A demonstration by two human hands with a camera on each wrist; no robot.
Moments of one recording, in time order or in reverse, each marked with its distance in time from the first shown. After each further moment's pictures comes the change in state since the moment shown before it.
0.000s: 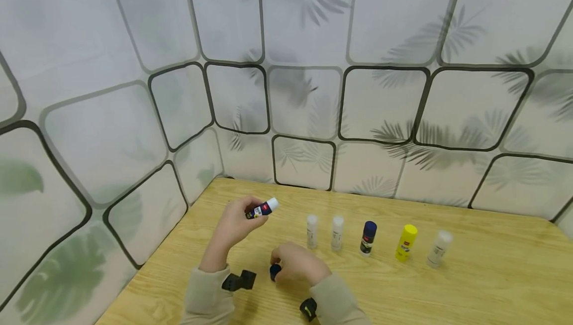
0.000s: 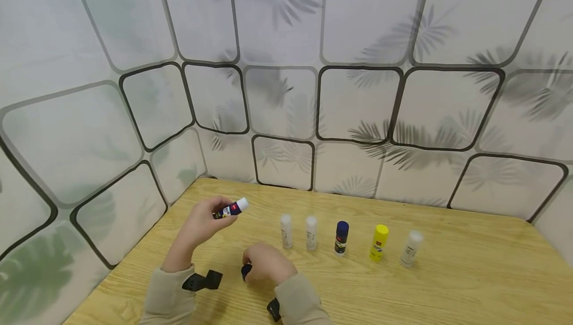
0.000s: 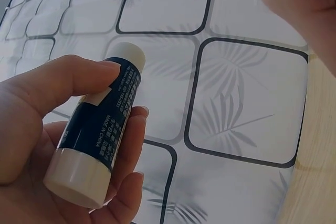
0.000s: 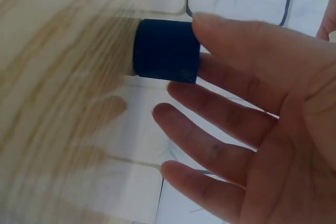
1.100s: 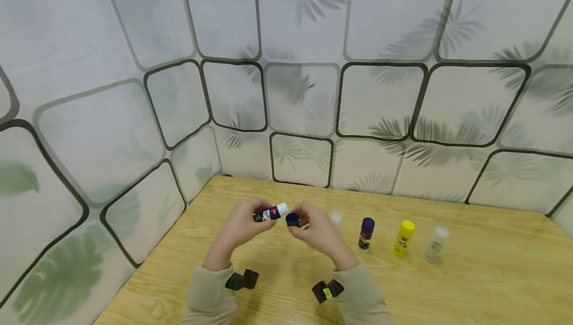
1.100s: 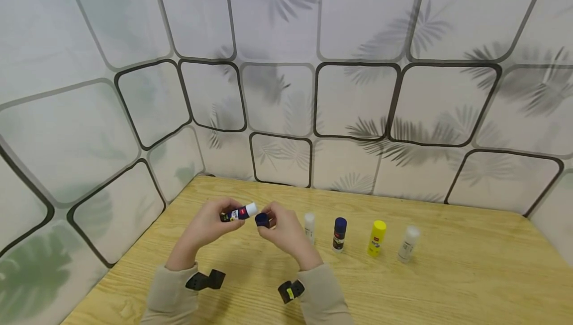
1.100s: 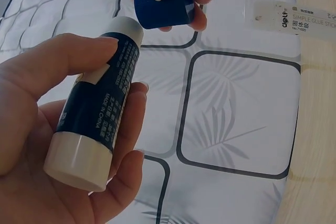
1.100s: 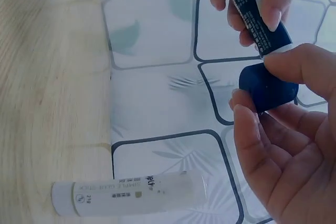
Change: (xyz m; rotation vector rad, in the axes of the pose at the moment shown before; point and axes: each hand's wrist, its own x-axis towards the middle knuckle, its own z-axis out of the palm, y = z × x) left_hand 0.001 0.004 0.011 0.007 -0.125 0.131; right_hand -0.031 0.015 -0.048 0.366 0.522 -0.085
